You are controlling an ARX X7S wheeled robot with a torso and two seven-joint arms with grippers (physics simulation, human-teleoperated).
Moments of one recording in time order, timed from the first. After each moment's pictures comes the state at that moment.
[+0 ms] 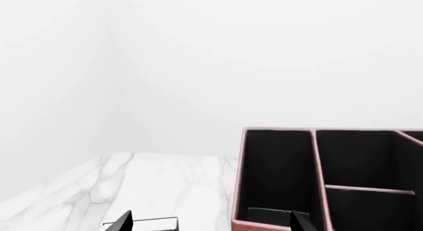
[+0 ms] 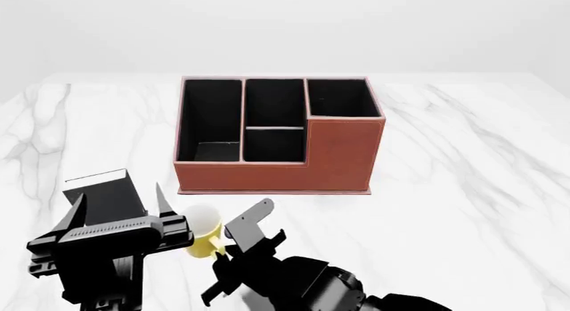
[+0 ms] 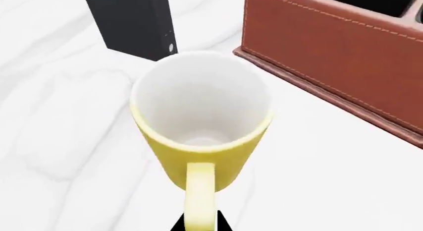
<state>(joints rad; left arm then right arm) 0.01 -0.20 0.06 0.59 -0.10 -0.40 -0.39 0.90 0.02 -1.46 0.68 1.09 0.14 0.13</state>
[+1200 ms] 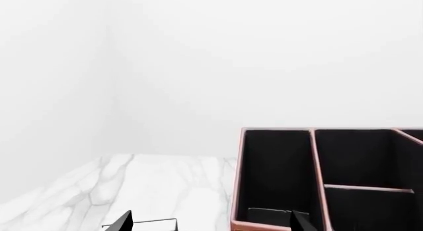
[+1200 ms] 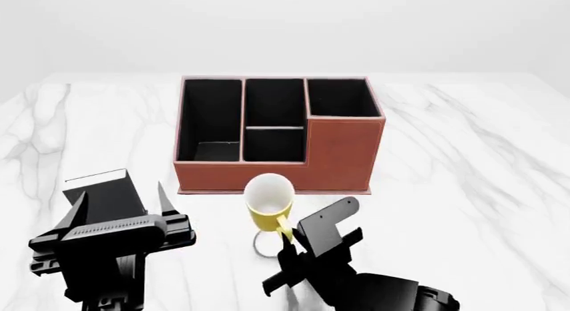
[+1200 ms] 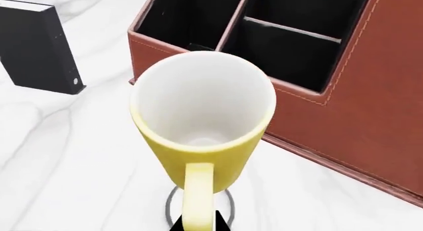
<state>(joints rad) 0.00 -0.24 0.09 0.60 -0.12 -0.42 -0.43 0.88 0.53 -1.46 -0.02 1.11 0.10 0.59</state>
